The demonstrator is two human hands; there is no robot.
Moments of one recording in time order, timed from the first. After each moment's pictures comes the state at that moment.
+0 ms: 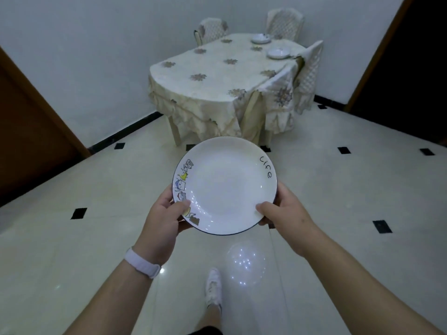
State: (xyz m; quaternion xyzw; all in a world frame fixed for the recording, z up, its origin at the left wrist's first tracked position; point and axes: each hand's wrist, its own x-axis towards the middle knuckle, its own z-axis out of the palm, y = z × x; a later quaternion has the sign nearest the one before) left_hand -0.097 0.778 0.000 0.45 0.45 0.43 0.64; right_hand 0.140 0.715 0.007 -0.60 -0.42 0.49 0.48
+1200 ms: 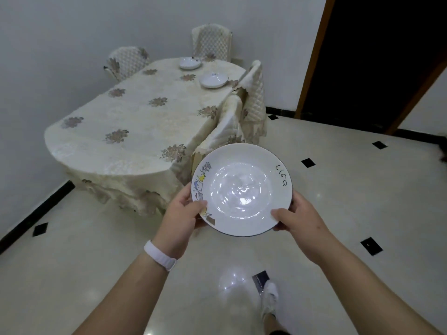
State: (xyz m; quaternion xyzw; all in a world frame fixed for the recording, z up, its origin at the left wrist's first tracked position) left_hand 0.226 1.187 -0.007 0.53 0.38 0.29 0.70; right_hand 0.424 1.036 -0.017 -0.64 -0.30 0.41 0.58
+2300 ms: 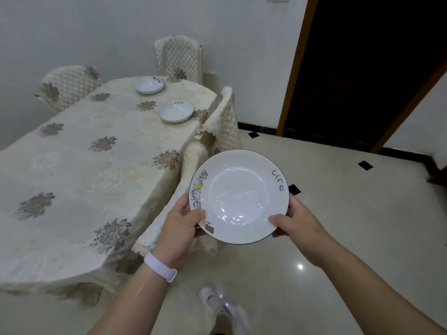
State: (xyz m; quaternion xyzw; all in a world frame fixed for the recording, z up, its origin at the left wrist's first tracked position) left_hand 0.528 1.401 -0.023 0.52 0.36 0.27 0.73; right_hand 0.720 1.237 -0.010 -0.68 -0.29 0.41 0.54
